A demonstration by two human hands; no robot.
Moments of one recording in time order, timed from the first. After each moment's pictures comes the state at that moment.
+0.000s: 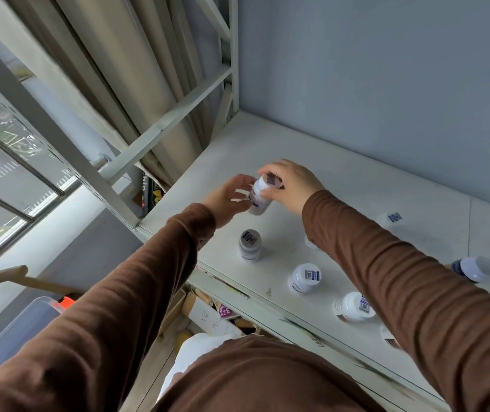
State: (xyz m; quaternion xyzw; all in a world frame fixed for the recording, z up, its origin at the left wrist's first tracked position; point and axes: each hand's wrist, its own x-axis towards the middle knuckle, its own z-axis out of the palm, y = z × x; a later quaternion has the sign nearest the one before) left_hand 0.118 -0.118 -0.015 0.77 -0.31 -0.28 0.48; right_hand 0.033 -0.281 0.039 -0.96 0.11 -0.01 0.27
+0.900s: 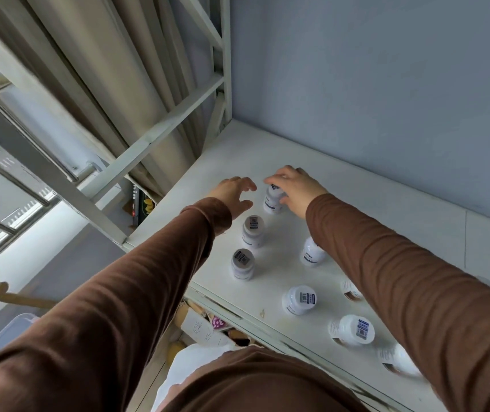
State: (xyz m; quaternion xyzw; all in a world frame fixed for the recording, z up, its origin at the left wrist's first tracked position) left_hand 0.161 -0.168 -0.024 0.88 -0.39 -0.16 0.22; right_hand 0.060 -0.339 0.004 -0.99 0.07 0.06 0.11
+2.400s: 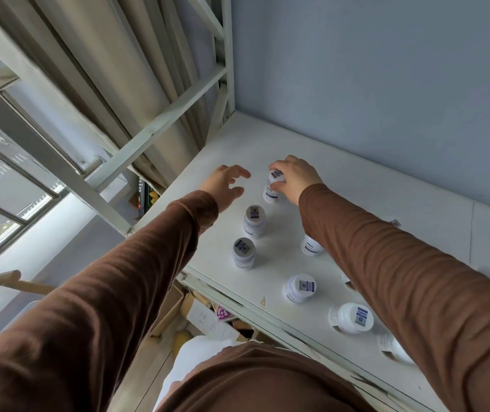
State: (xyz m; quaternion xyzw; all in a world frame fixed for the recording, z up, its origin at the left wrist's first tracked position) left_hand 0.151 -0.149 -0.010 0.88 -0.31 -0.17 0.32; right_hand 0.071 -0.330 0.004 -0.97 0.16 0.04 0.18
